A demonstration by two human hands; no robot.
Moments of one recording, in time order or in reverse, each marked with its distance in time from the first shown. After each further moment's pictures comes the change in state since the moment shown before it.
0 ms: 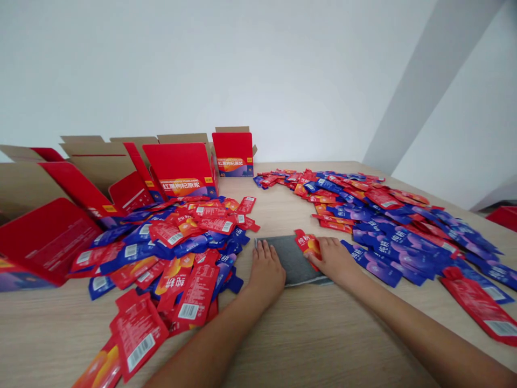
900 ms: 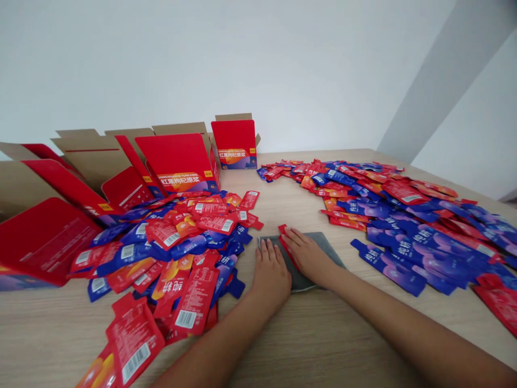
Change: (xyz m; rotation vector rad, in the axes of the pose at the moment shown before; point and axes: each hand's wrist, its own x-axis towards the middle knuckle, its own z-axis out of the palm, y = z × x) left_hand 0.000 0.001 0.001 -0.013 -0.038 -0.009; right_hand 0.027 -0.049 0.026 0.120 0.004 -0.458
